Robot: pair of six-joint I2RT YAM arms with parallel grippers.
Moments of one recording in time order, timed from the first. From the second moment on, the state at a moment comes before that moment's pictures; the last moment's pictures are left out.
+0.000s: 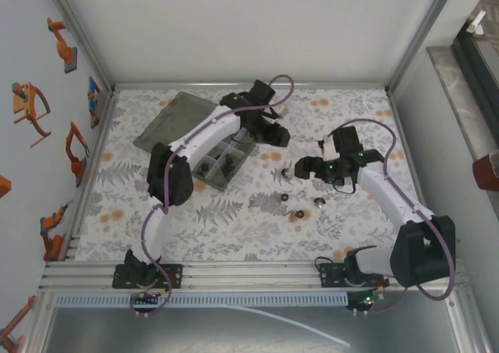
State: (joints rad) left arm -0.78 2.29 2.21 -1.00 0.40 -0.28; right arm 0.24 1.28 0.90 -0.73 -0.38 0.31
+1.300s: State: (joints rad) left arm -0.87 2.64 2.46 -1.14 0.24 -0.35; right arm 0.20 1.23 0.82 -0.79 -0.40 0.27
